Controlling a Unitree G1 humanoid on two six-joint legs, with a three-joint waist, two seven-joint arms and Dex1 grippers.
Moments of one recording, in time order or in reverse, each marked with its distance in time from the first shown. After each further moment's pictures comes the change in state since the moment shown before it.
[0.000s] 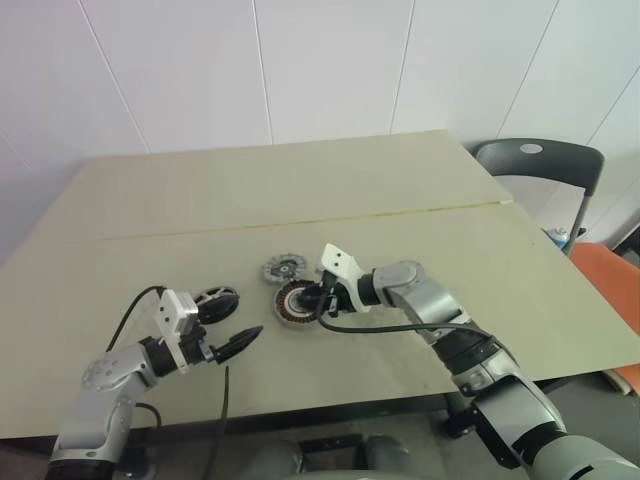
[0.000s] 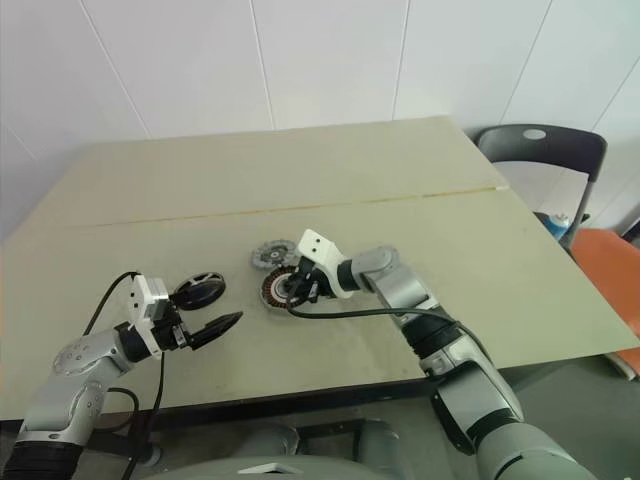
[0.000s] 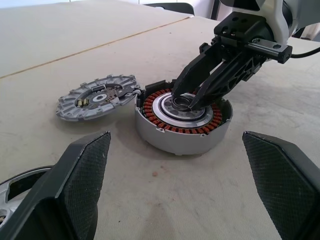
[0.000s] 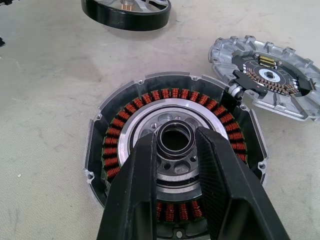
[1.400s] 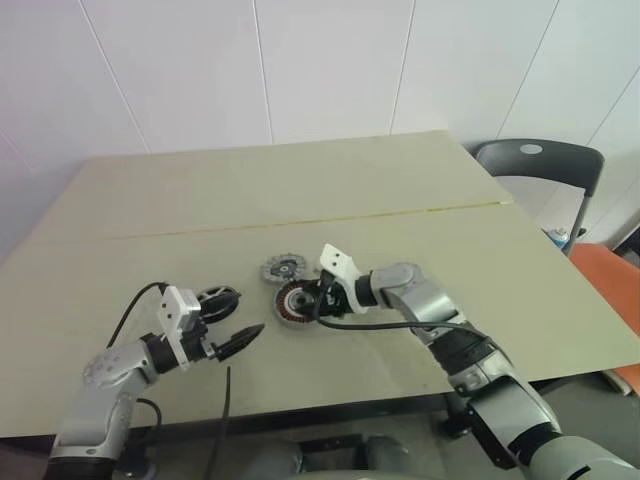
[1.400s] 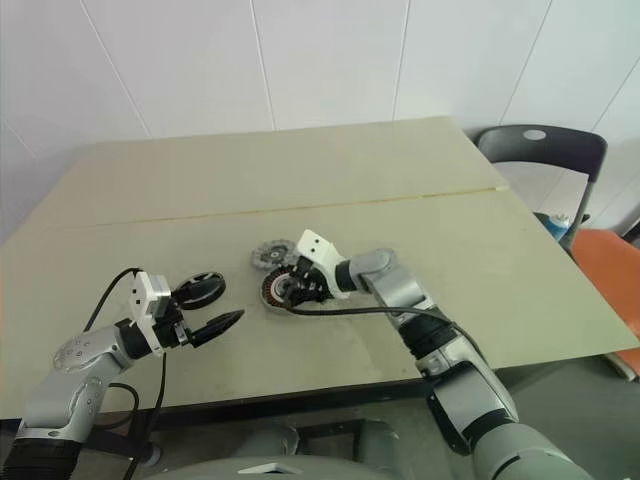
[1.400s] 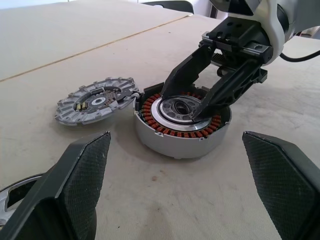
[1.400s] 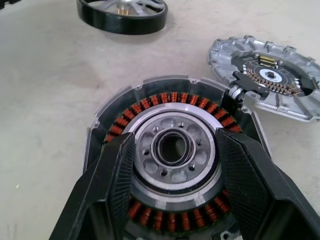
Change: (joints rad) left arm -0.012 0.005 0.000 -0.026 0.009 0.033 0.010; right arm 0.006 0.045 -0.039 0.038 0.022 0.015 -0.022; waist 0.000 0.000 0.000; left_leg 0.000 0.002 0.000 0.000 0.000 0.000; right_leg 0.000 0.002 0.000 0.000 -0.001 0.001
